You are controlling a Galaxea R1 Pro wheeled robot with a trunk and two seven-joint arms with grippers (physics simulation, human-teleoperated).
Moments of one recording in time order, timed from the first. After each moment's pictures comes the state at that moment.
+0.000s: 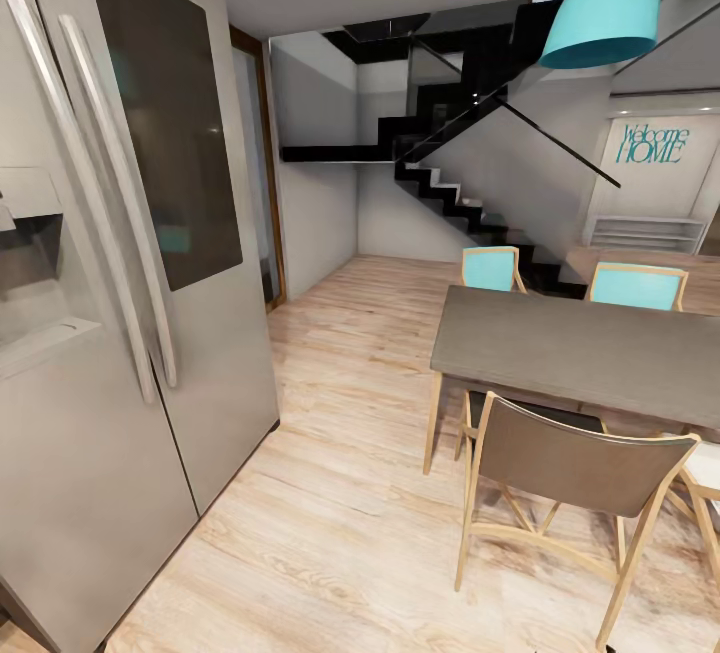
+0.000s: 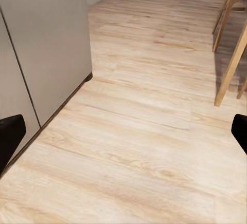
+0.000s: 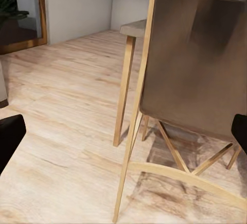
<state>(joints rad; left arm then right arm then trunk) 0.40 0.04 0.11 -1.23 0.10 -0.54 -0.18 0.36 -0.11 -0.06 -1.17 -0.01 -0.75 0.05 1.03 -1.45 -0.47</state>
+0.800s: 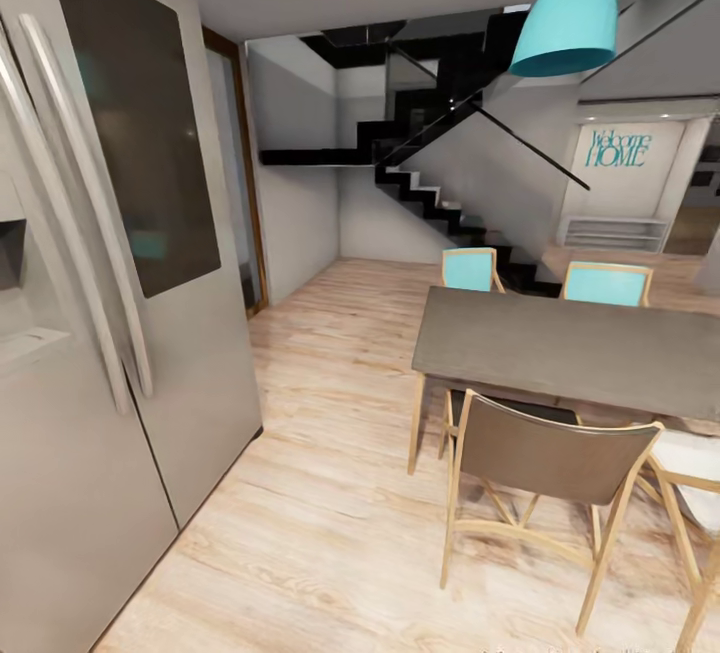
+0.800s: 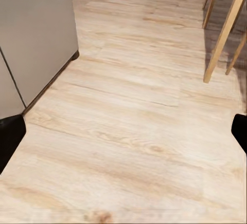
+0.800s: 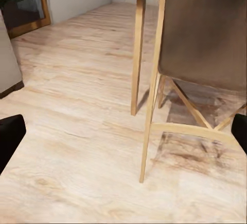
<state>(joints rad) 0.40 0.05 0.11 -1.12 0.10 -0.54 -0.19 0.34 -0.04 0.03 -1.04 -0.01 -0.74 0.04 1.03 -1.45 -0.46</state>
